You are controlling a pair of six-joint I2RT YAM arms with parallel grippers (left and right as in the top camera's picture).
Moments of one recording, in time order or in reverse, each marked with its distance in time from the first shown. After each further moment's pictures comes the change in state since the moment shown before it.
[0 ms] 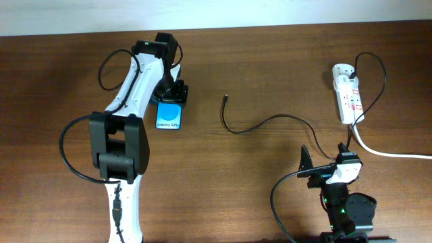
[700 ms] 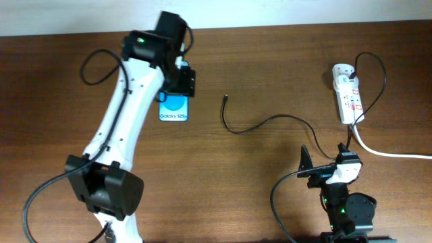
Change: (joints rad) left arm -0.131 -0.337 0.011 -0.110 -0.085 -0.157; right arm 0.000 0.000 0.000 0.000 0.000 0.000
